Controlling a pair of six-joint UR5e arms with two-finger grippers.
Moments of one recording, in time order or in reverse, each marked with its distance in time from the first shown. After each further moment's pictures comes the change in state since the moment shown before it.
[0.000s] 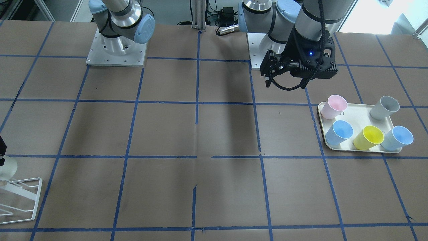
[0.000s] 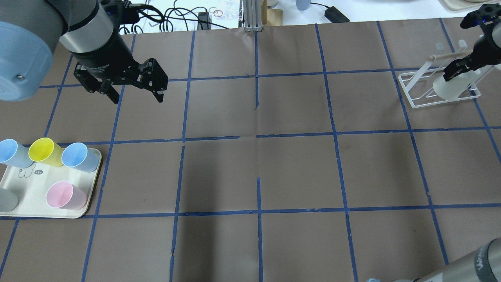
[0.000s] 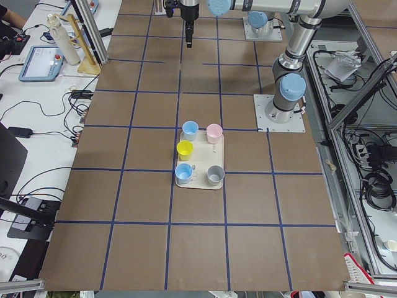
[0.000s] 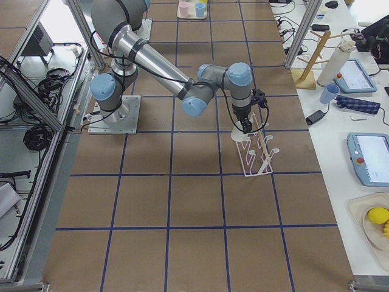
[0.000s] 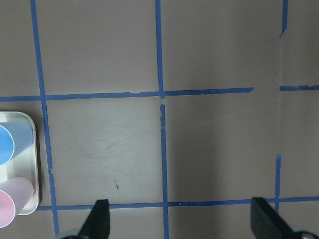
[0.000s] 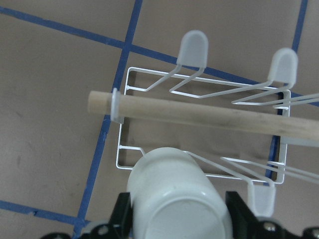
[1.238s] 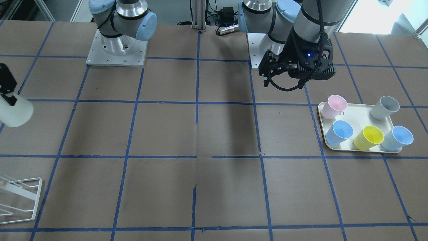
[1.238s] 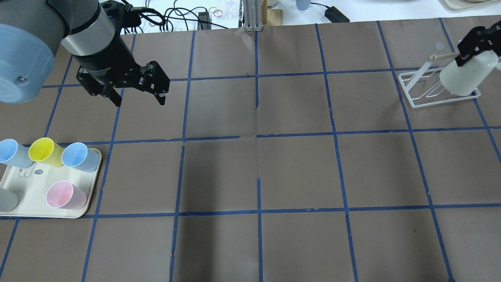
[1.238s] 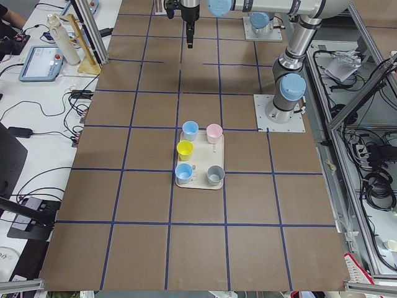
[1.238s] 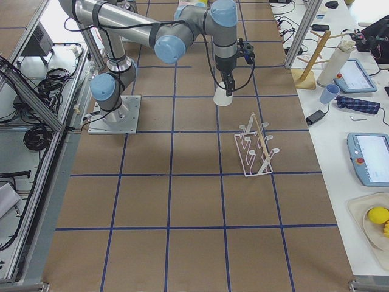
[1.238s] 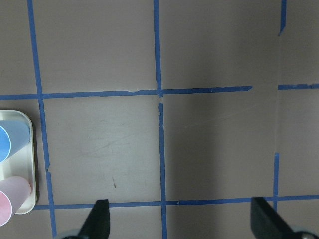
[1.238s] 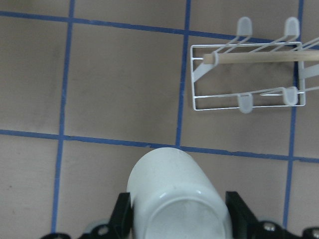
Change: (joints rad) left arm 0.004 0.003 -0.014 -0.012 -0.031 0.003; right arm 0.144 -0.309 -0.086 0.482 -0.012 0.339
